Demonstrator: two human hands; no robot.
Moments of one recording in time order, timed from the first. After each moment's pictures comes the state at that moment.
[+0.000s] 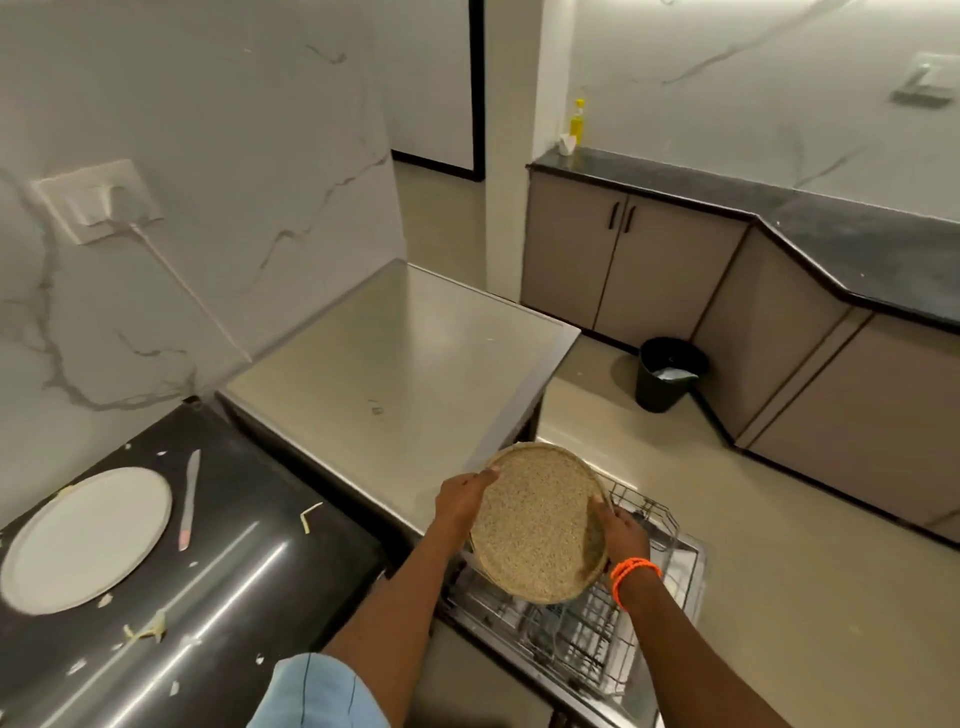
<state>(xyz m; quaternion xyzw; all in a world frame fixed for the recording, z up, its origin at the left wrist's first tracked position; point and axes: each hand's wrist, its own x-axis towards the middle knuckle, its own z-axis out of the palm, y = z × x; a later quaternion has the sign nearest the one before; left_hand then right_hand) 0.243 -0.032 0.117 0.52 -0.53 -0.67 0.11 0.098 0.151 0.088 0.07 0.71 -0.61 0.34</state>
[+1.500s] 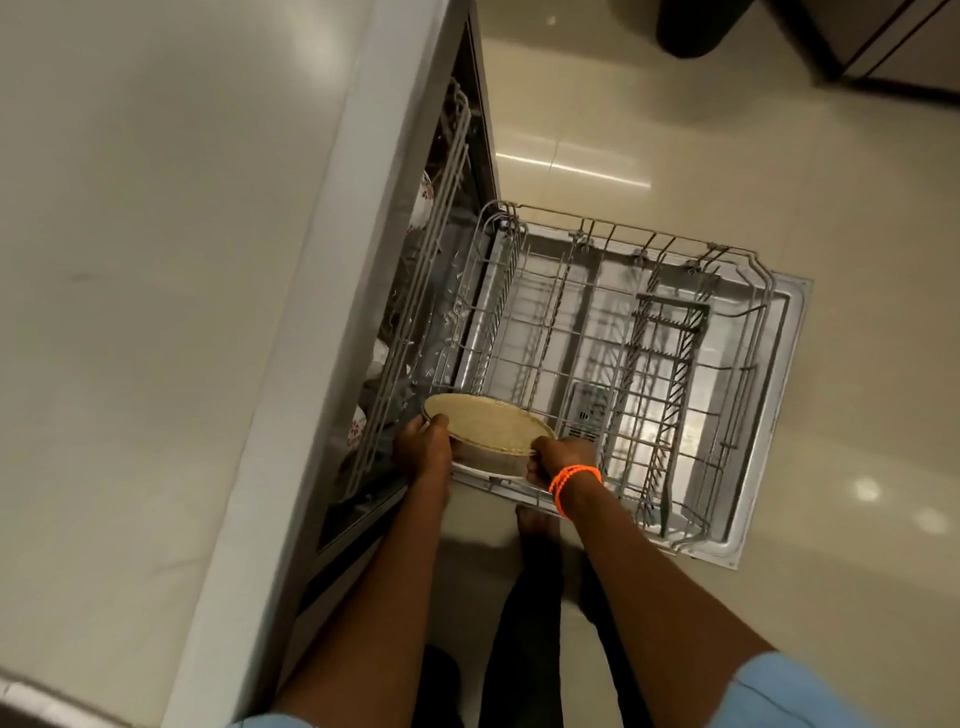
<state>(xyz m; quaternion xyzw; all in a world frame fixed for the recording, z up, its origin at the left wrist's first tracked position) 0.144 -0.090 -0.343 0.73 -0.47 -0.49 0.02 0.054 0.058 -0.348 0.36 0.66 -0.44 0.50</state>
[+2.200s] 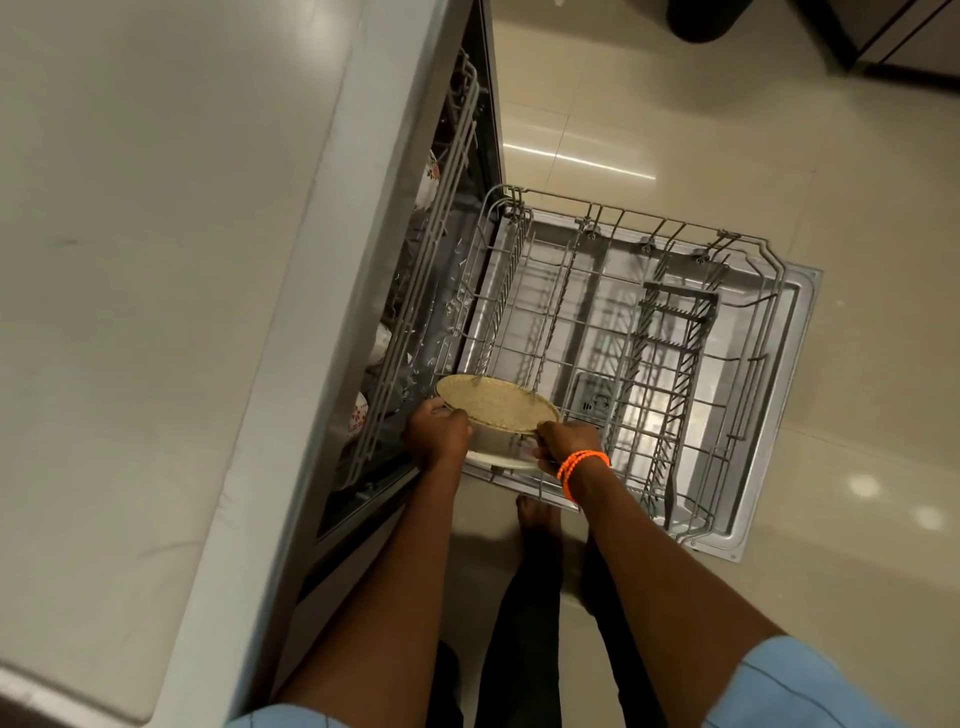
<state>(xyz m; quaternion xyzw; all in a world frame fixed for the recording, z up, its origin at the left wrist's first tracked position) 0.133 -0.086 -0.345 0.72 -0.51 -0.47 0.00 0.048 0.056 -0.359 0.33 0.67 -0.43 0.50</state>
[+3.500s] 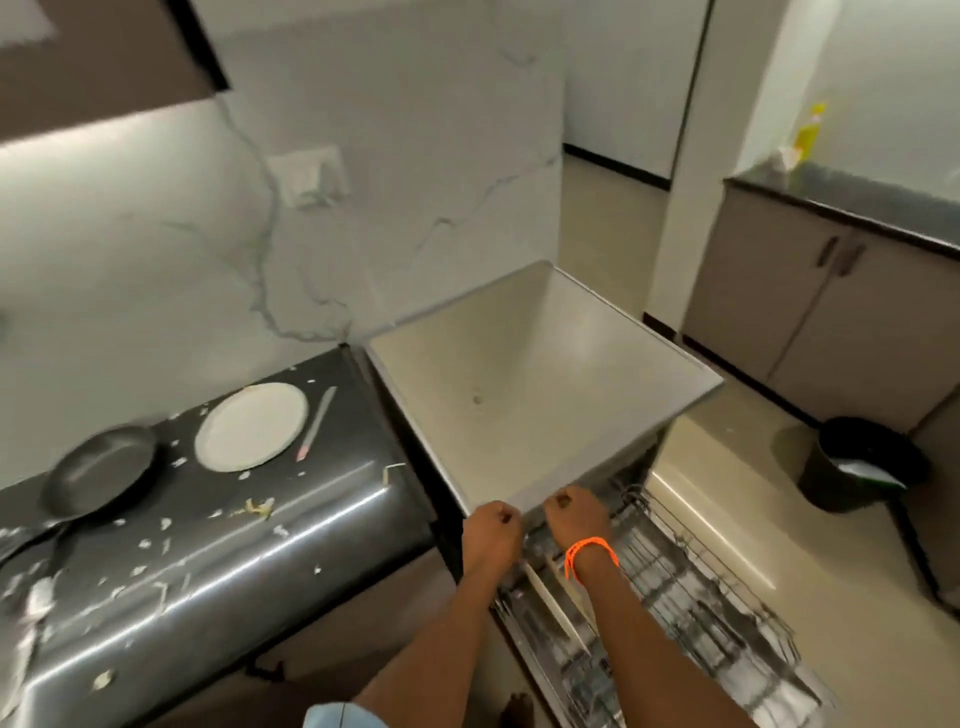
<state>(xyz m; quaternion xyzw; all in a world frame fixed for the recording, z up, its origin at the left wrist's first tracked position) 0.226 0.016 0.080 0.65 -0.62 -0.40 0.18 0.094 0.044 0.095 -0.35 0.83 -0.27 0.34</state>
